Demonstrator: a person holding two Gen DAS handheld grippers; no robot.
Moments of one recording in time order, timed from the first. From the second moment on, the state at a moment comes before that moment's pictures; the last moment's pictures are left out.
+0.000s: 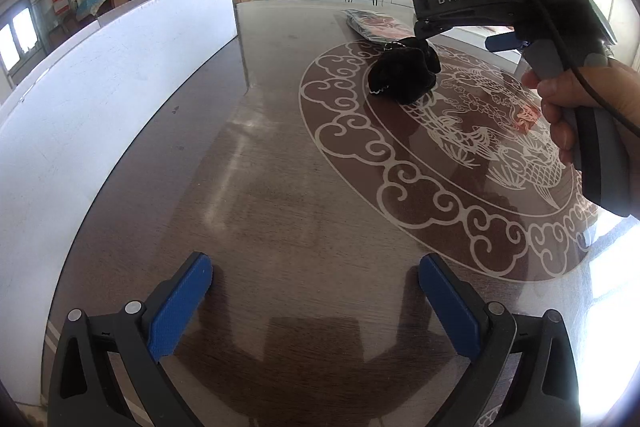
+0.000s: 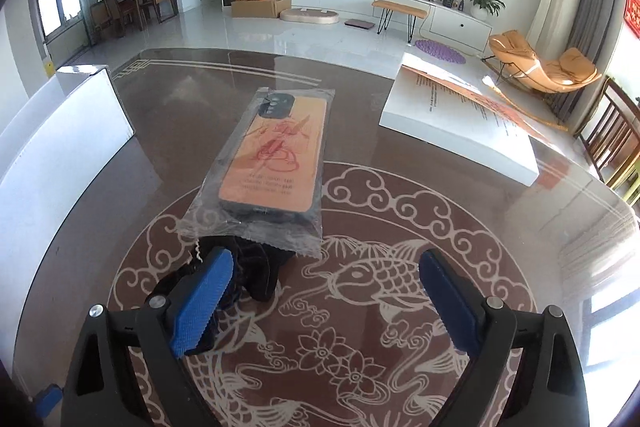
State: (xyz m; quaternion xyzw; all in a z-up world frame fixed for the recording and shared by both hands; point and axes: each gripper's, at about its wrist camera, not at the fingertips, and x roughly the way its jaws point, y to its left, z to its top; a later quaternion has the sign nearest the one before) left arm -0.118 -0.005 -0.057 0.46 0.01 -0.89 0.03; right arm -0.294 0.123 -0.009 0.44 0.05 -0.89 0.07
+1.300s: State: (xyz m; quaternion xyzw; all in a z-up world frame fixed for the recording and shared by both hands) left arm -0.120 -0.004 -0.057 0.46 0.01 -0.89 0.02; right arm -0.403 0.060 -0.042 0.52 0.06 -0.85 0.08
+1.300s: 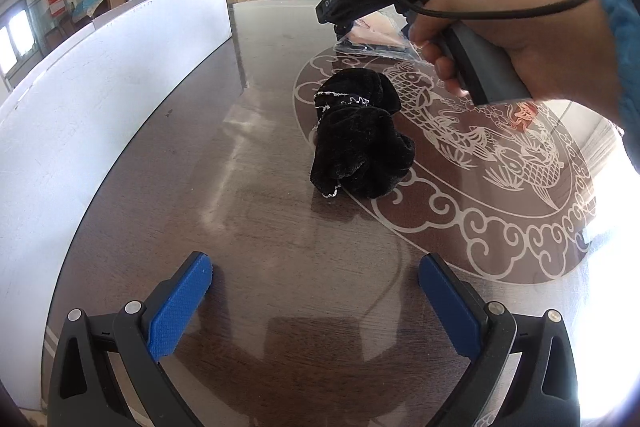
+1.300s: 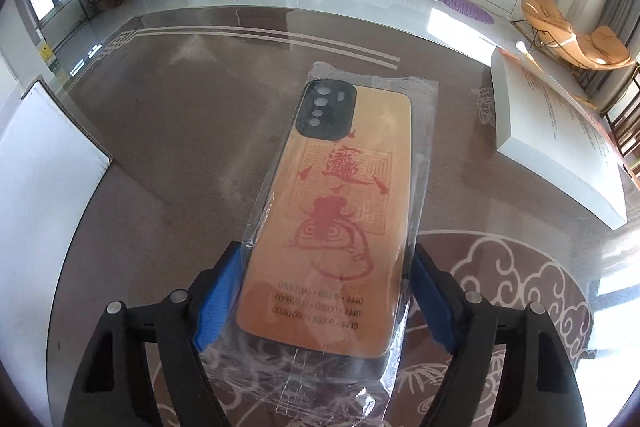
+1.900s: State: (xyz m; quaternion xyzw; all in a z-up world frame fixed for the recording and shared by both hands) left arm -0.119 -0.004 -0.058 0.46 0.01 -0.89 0.02; right arm -0.086 0.216 -0.053 0.46 0.07 -0.88 0.12
